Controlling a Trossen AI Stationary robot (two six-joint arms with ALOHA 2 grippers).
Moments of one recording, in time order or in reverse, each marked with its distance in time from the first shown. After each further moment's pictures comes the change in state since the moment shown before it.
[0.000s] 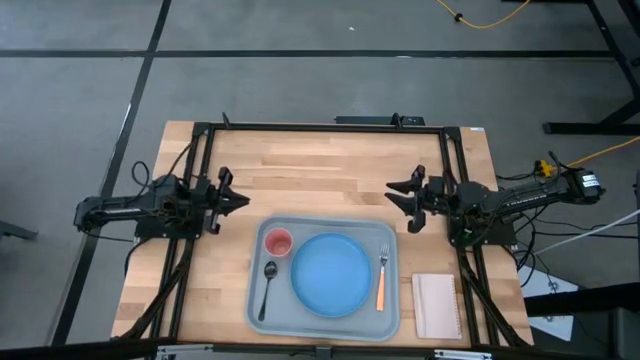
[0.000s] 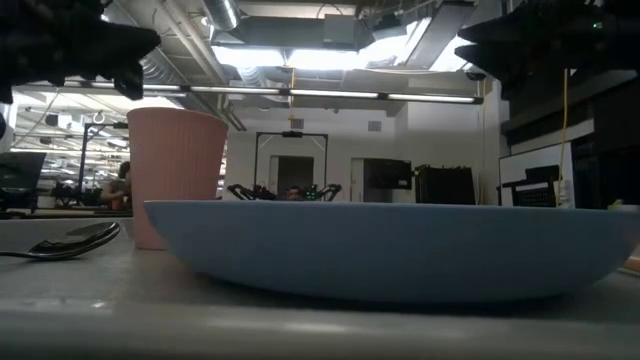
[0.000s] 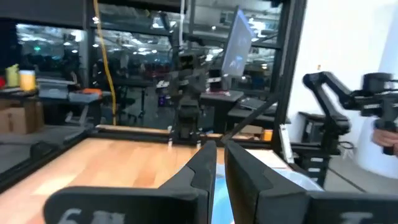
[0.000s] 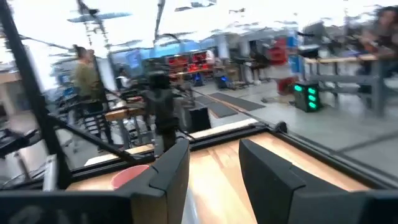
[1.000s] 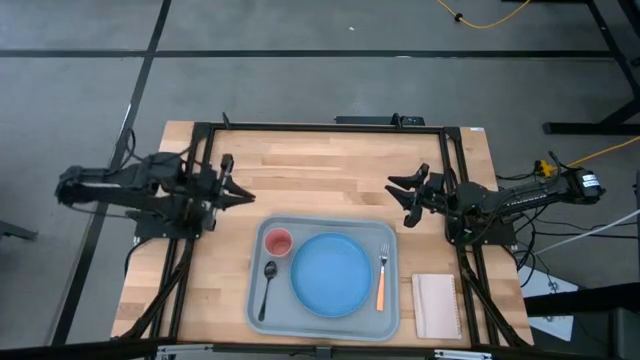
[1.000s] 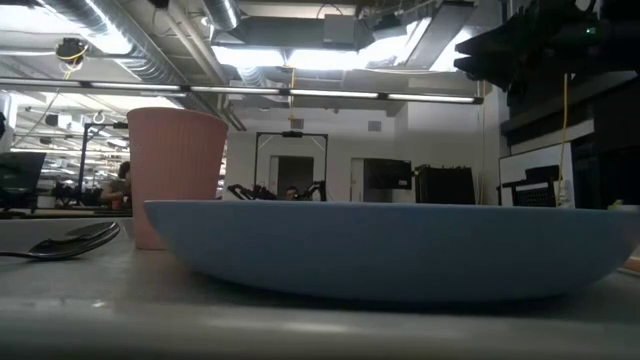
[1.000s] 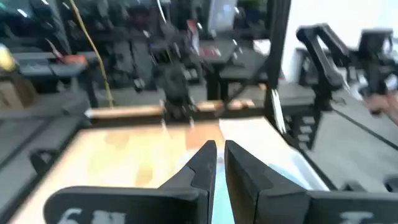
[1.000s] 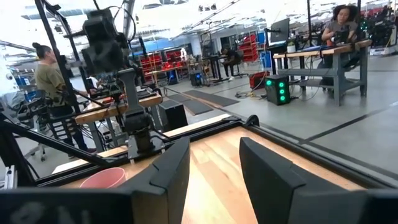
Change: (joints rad) left arm -0.171 0.547 0.664 -0.389 -0.109 0.159; right arm 0.000 0.000 0.000 -0.024 0.127 0.018
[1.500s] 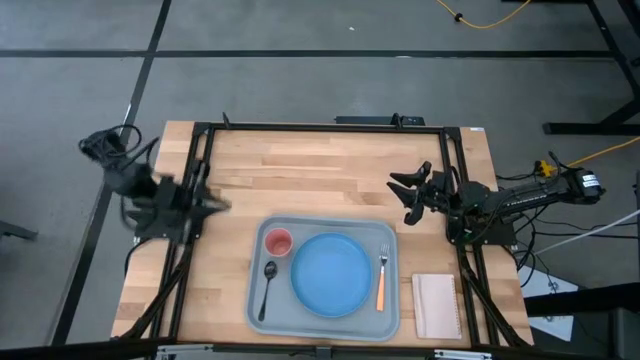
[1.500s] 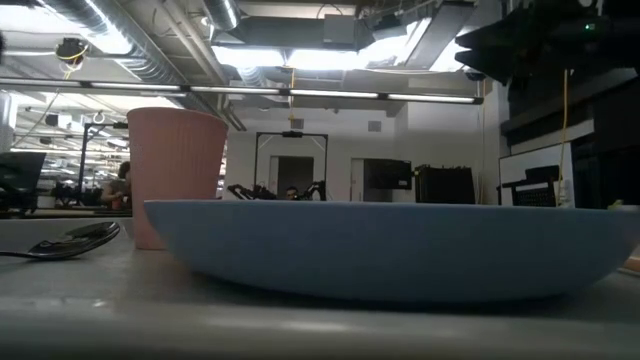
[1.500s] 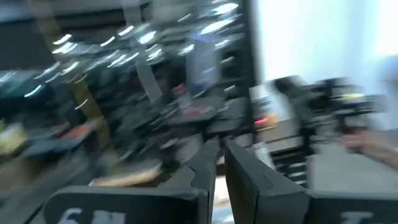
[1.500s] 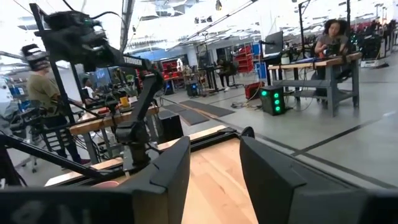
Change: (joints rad) left arm -0.673 0.022 0.117 0.158 -0.627 0.239; right arm 0.000 0.000 0.000 0.055 0.029 -0.033
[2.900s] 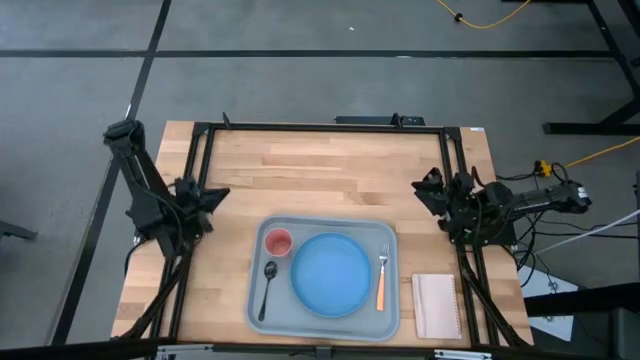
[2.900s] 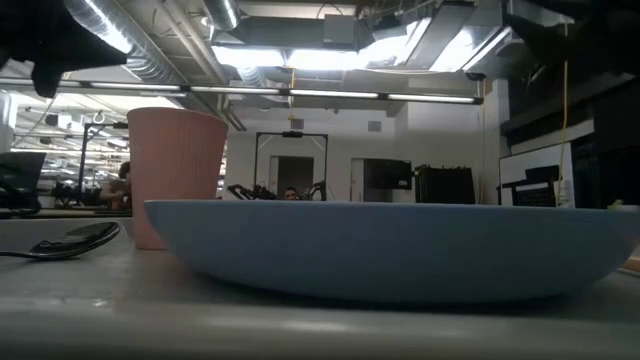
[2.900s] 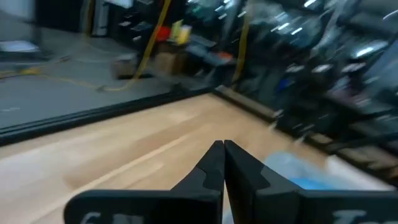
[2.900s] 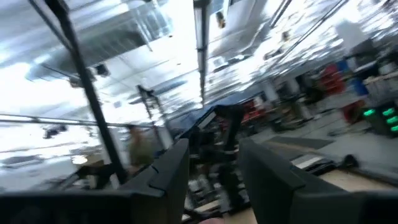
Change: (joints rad) left arm -0.336 0.245 -0.289 -1.528 -0.953 -2.473; right arm 0.012 -0.454 -0.167 -0.013 -0.263 0.209
